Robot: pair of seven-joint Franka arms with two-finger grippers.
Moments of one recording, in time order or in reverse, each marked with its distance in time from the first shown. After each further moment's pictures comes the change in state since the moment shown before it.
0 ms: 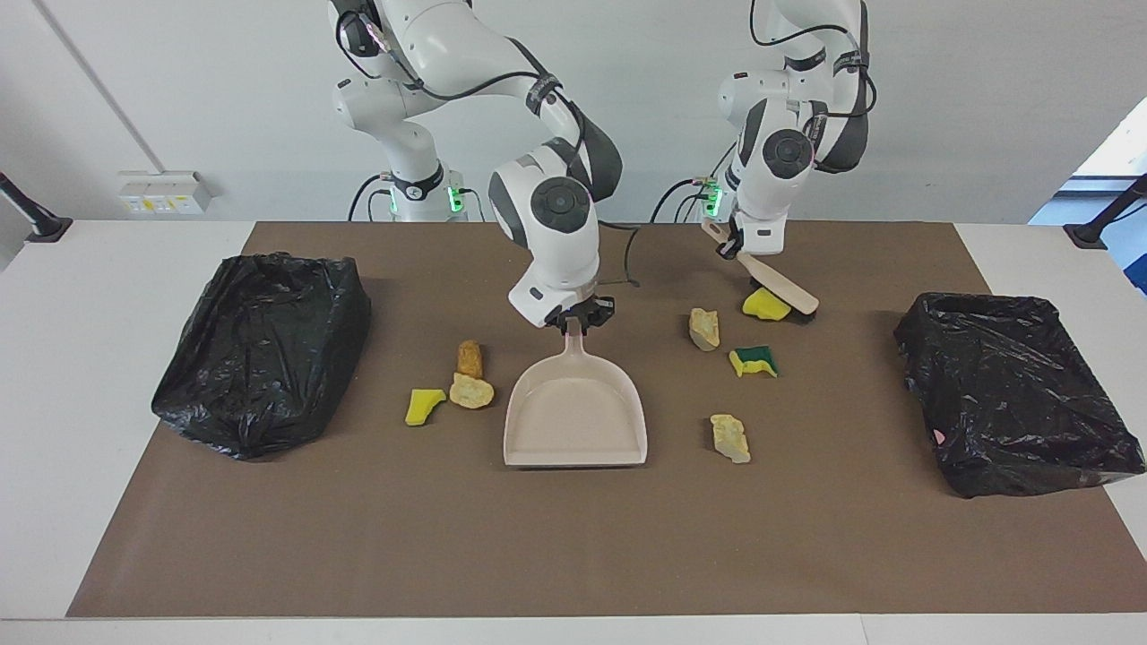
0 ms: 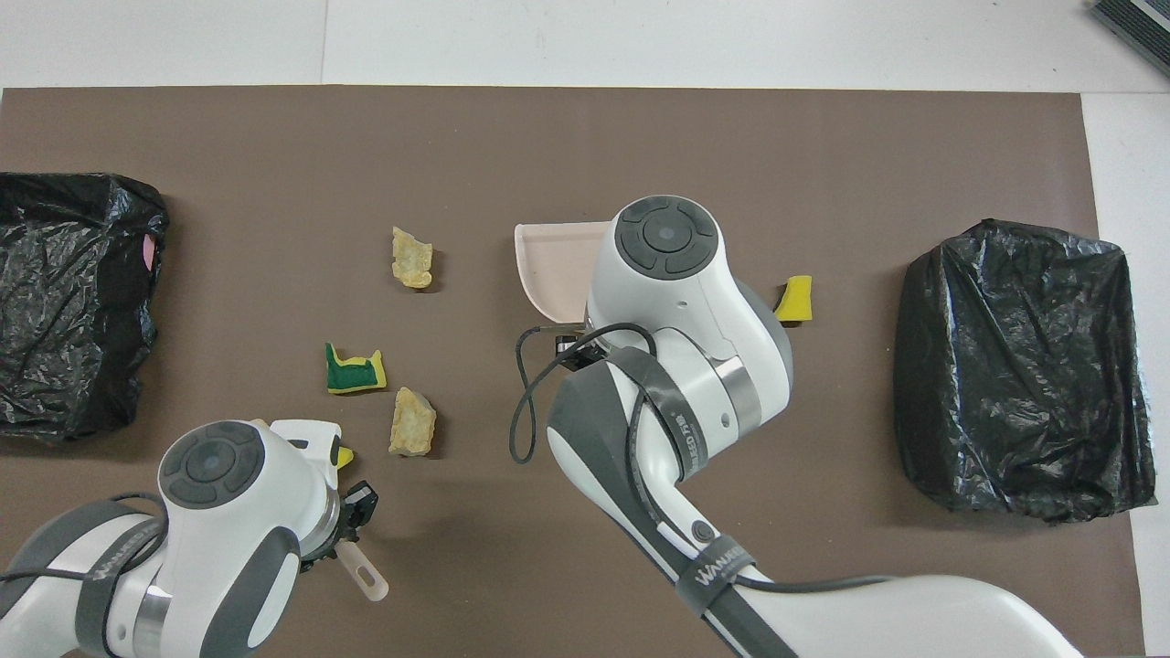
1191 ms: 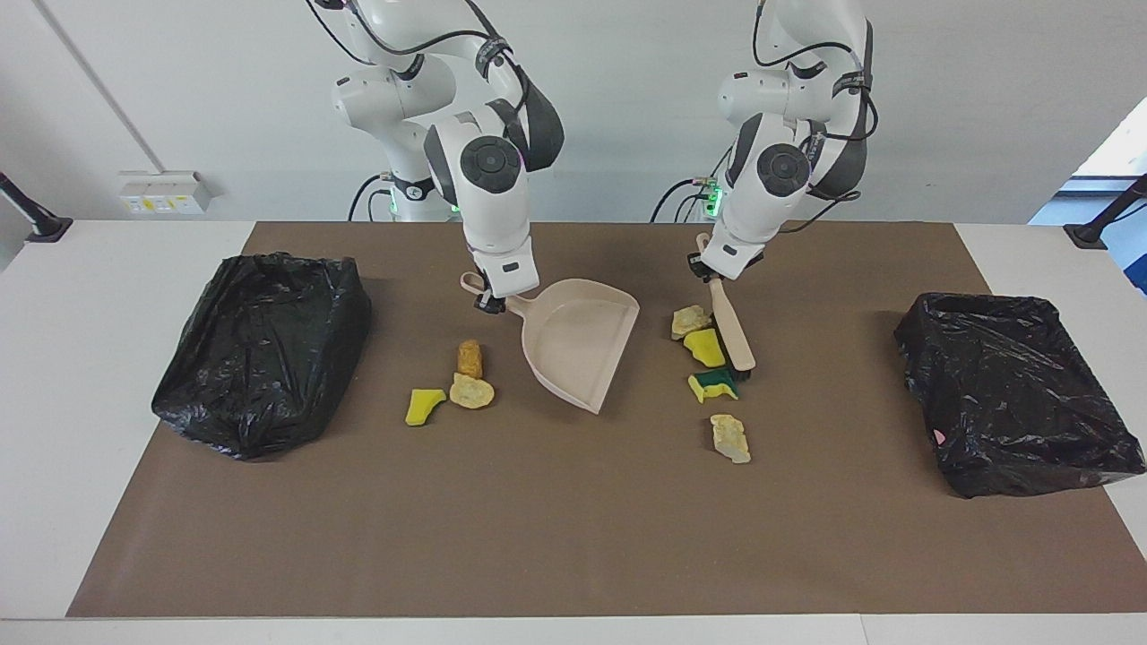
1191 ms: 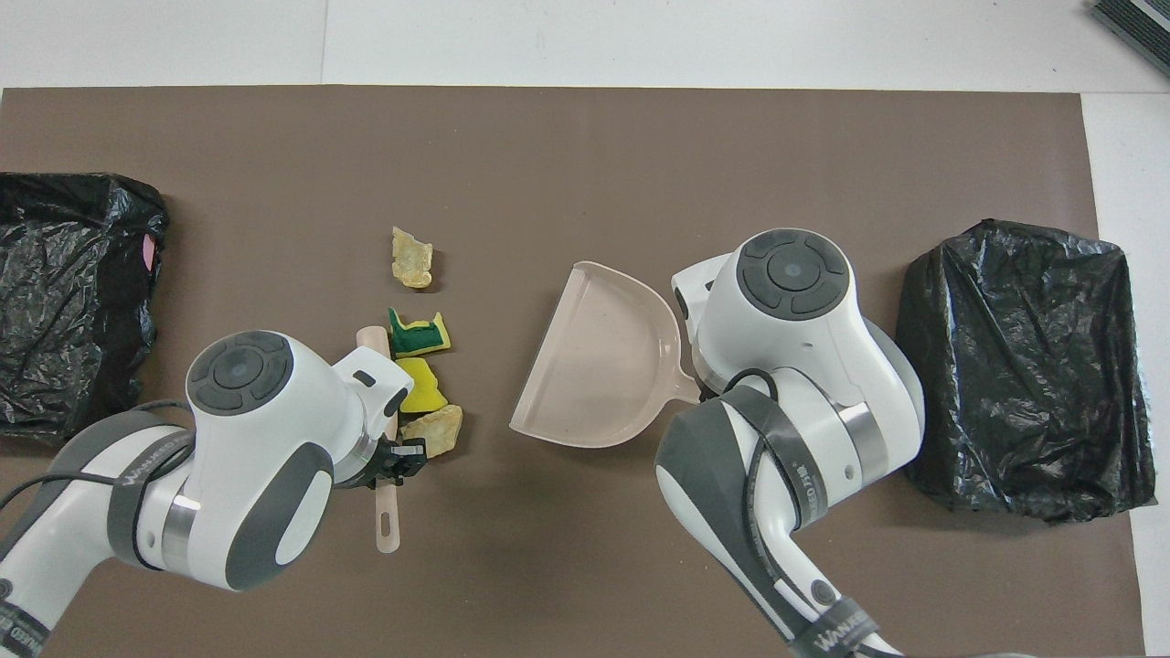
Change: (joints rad) left arm -0.002 0.168 -0.021 0.258 -0.025 -0.042 0.524; right arm -0.087 -0.189 -0.006 -0.281 -0.115 0.028 -1.220
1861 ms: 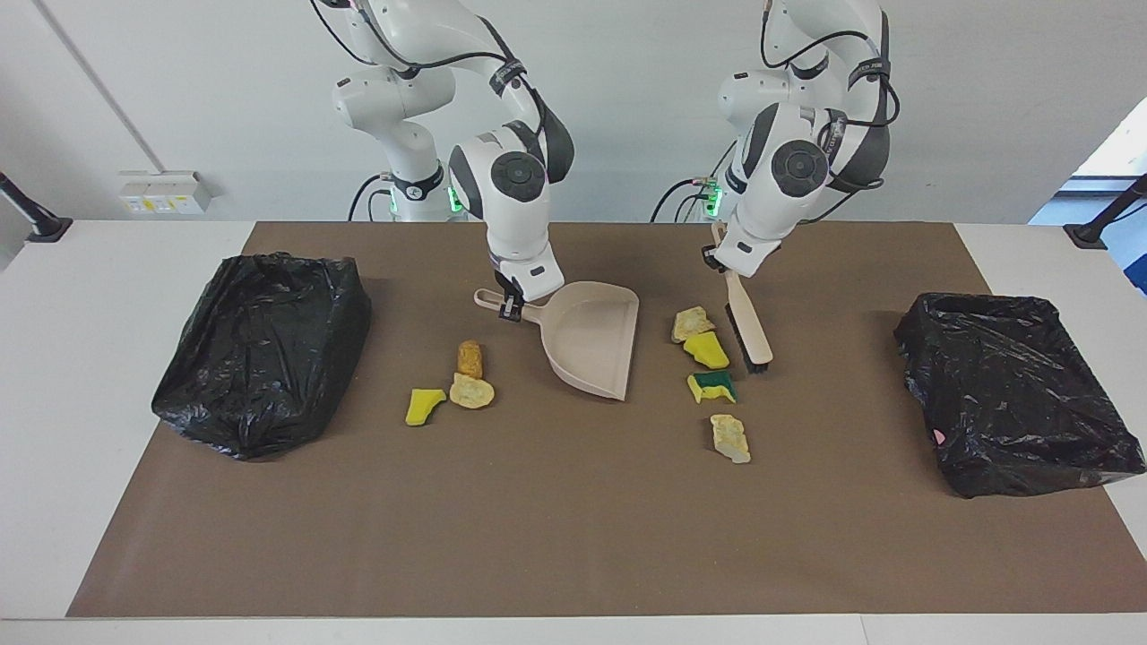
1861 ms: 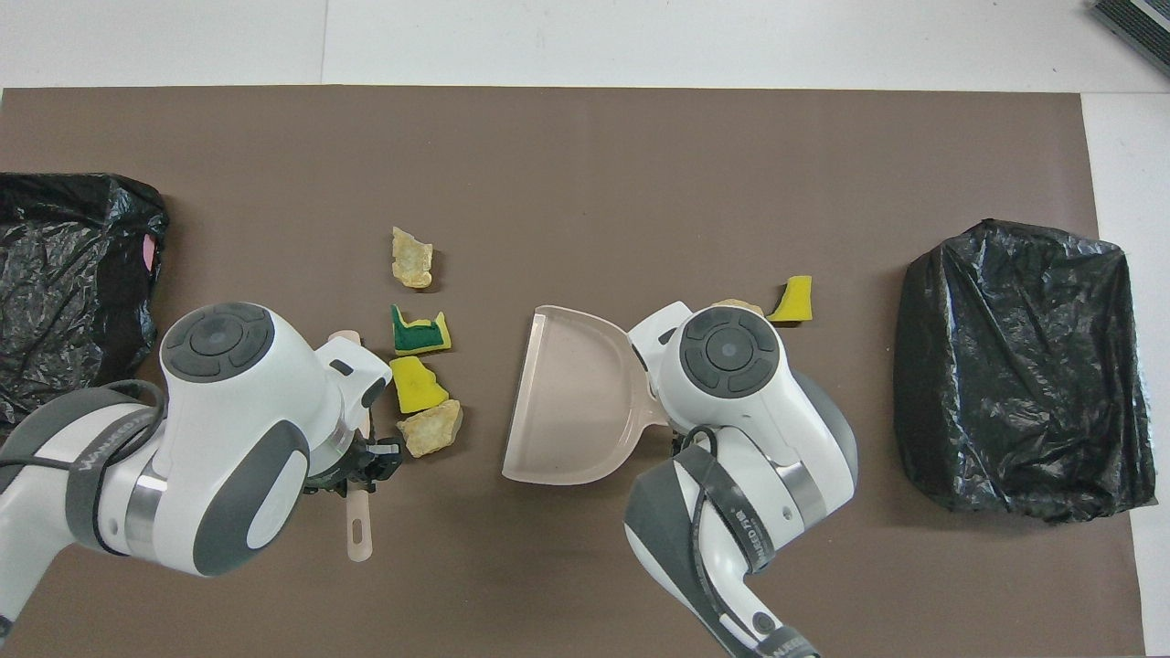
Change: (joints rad) left arm 0.016 -0.014 0.014 0.009 0.047 -0.110 -0.035; right arm 0.070 -0.004 0.007 -0.155 -0.028 0.195 -0.051
